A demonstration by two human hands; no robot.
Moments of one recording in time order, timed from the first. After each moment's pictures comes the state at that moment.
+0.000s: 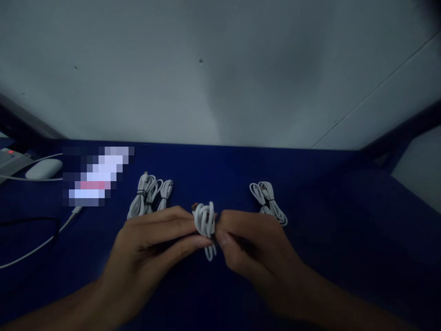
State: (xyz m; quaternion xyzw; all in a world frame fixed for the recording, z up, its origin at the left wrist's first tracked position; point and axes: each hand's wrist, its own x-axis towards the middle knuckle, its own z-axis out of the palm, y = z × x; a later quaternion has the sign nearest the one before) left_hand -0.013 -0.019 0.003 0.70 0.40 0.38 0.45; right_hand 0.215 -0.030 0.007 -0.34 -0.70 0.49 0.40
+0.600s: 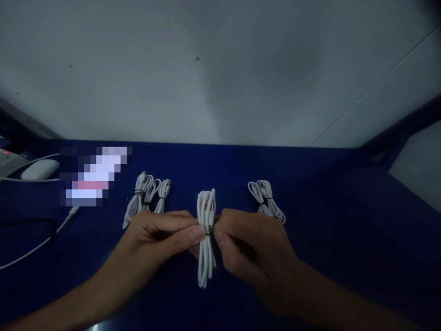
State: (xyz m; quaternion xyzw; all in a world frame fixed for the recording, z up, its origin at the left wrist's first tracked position) left_hand -0.015 -0.010 0.005 0.56 0.41 0.29 0.66; right_hand 0.213 -0.029 -0.002 -0.31 -0.74 0.41 0.44
